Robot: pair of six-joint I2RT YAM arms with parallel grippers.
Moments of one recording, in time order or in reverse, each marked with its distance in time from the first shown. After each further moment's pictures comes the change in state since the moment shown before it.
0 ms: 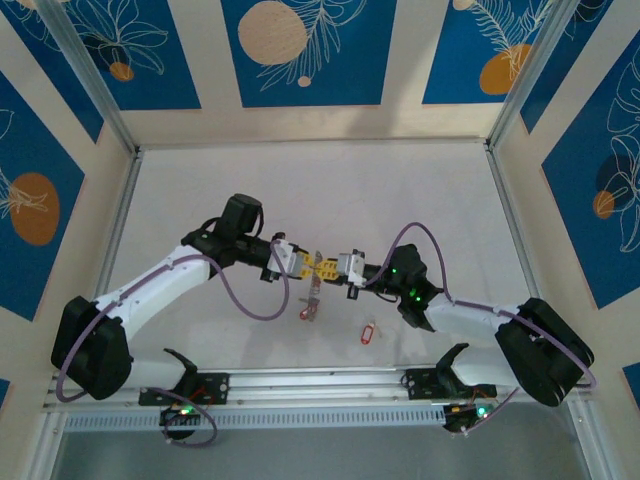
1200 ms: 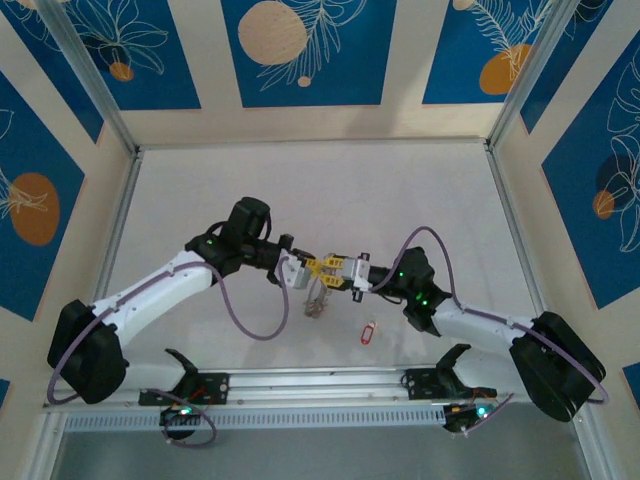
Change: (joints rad) left arm -0.083 -0.029 0.000 0.060 -0.141 0.165; right arm -0.003 -0.101 -0.025 -0.051 -0.004 -0.046
